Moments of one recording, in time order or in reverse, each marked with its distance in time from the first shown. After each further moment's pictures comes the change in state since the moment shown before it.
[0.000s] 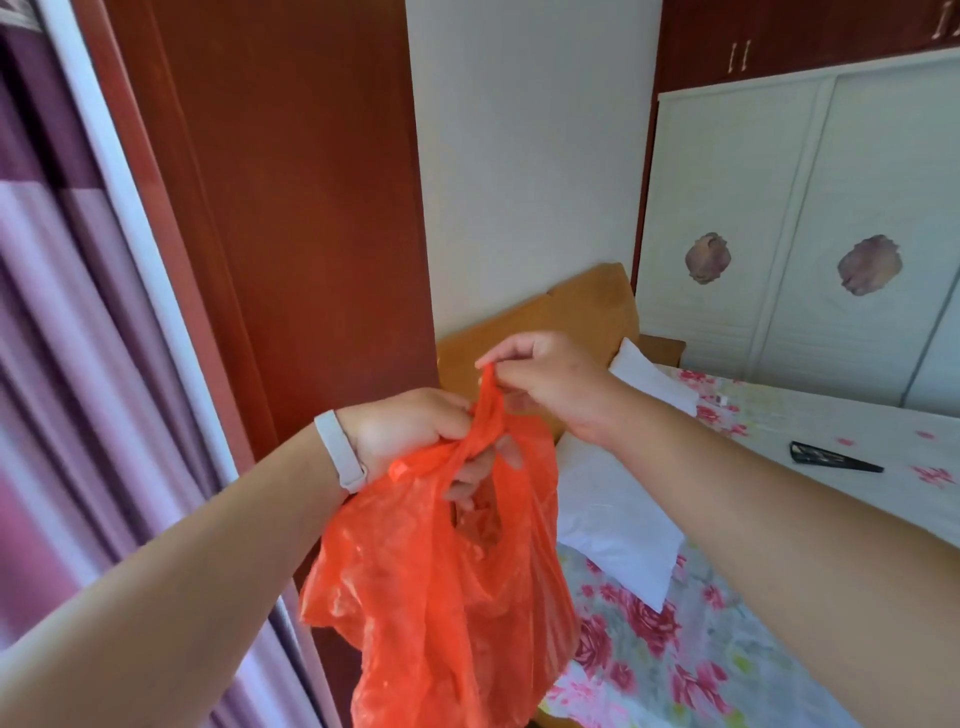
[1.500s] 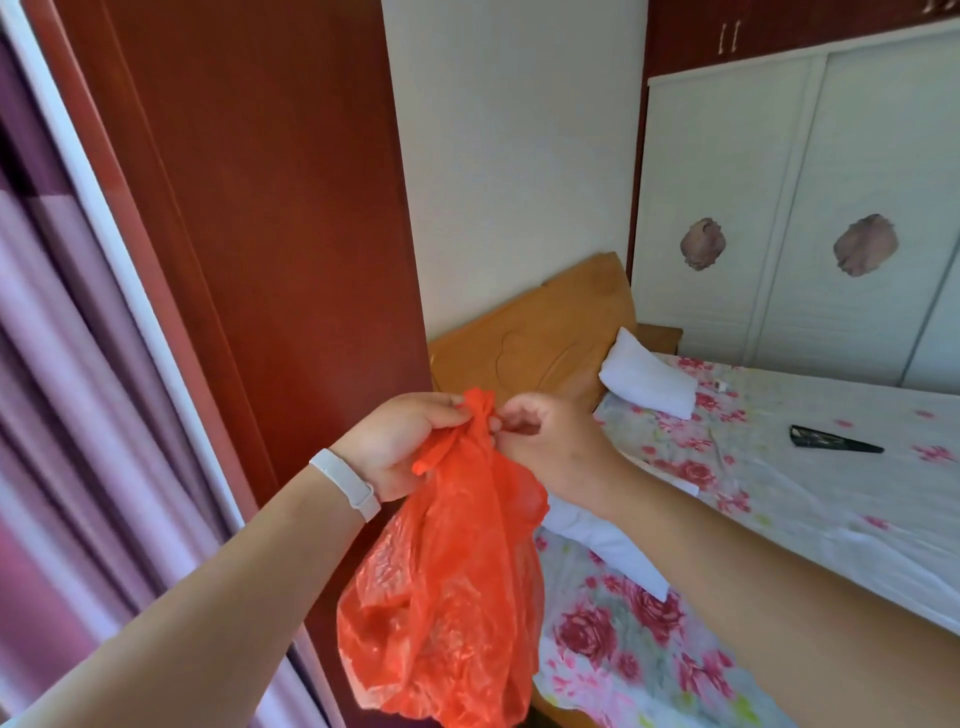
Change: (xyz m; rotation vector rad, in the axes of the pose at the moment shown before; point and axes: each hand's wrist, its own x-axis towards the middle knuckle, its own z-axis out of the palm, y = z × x) left_hand 0.028 -0.029 -0.009 -0.429 0.409 0.051; right_hand -0.031 0.058 0.009 -0.135 0.094 -0.082
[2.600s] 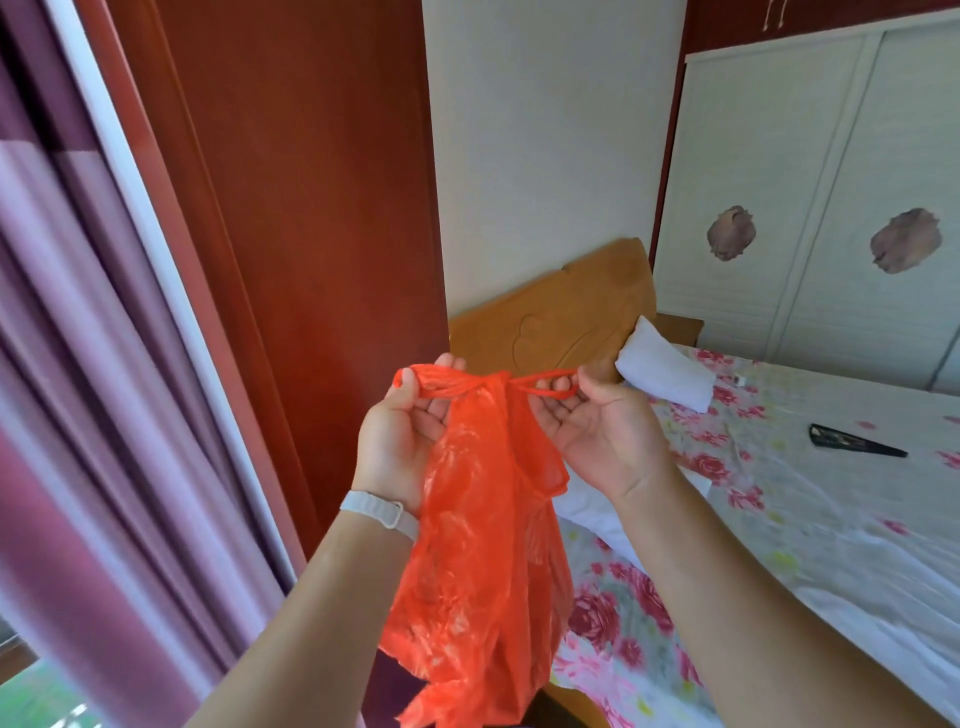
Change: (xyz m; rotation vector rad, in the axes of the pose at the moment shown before) left_hand 0.002 -0.040 -0.008 -0.840 0.297 0.393; right_hand 0.013 0.019 -0.006 1.360 0.142 0.367
